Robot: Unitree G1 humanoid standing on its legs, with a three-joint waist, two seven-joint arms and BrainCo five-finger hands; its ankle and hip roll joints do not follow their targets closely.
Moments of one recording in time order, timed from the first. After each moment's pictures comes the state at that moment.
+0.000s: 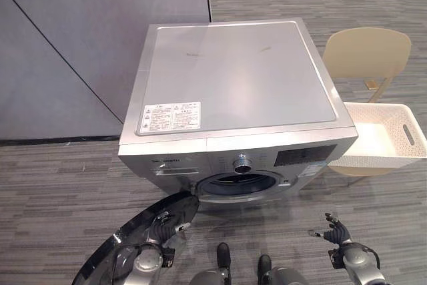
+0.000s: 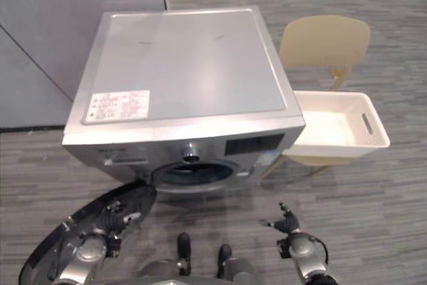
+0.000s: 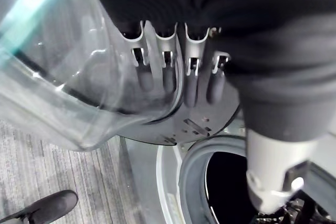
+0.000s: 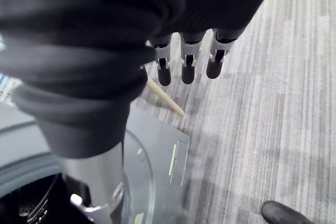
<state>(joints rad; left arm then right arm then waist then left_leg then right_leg) 0.04 0.34 -0.21 0.70 -0.13 -0.08 0.08 -0.04 -0.33 0.18 0.91 0.00 -0.08 -0.13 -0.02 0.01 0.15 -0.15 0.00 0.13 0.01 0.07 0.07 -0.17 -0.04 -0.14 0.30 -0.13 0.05</state>
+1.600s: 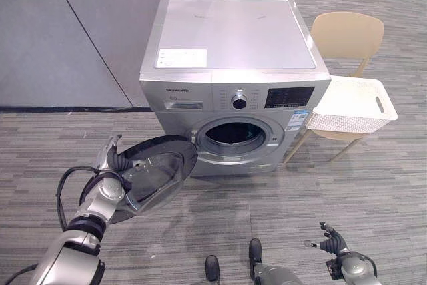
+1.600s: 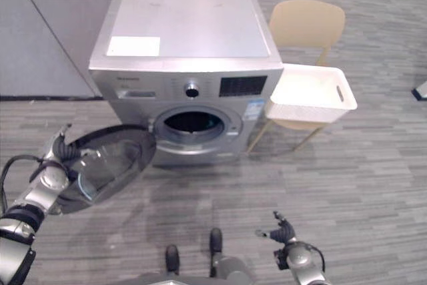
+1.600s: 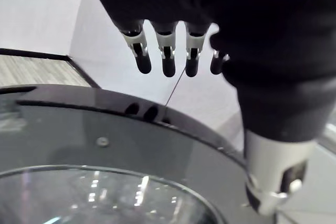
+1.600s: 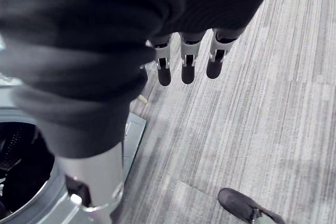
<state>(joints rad) -0.46 0.72 -0.30 1.00 0.13 -0.08 0.22 0.05 -0.38 0.25 0.82 0.00 -0.09 -0.09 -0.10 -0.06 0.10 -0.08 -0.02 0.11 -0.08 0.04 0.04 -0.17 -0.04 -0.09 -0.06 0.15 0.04</state>
